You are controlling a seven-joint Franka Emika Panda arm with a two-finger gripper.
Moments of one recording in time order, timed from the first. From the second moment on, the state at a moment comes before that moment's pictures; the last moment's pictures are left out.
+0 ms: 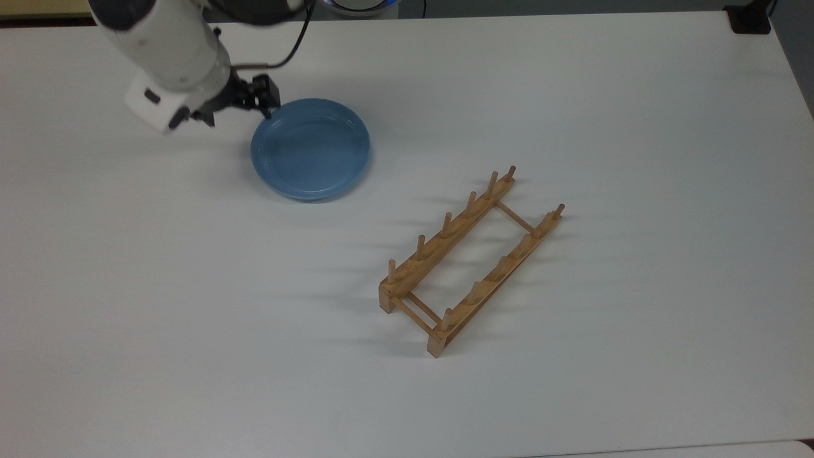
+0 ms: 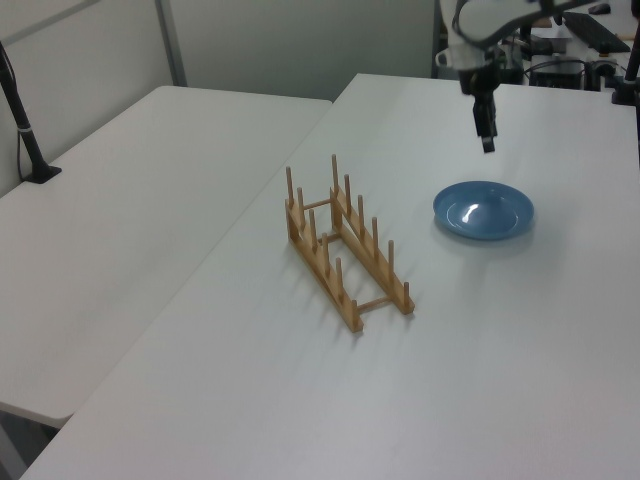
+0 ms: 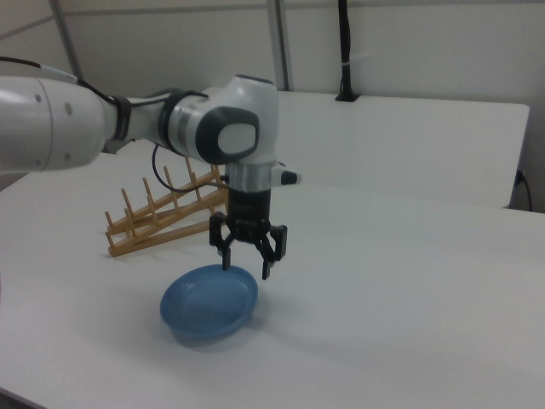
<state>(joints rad) -0.02 0.32 -0.23 -1.68 0.02 1.71 -0.43</state>
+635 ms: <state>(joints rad) 0.00 0.46 -0.21 -1.68 0.00 1.84 -0.43</state>
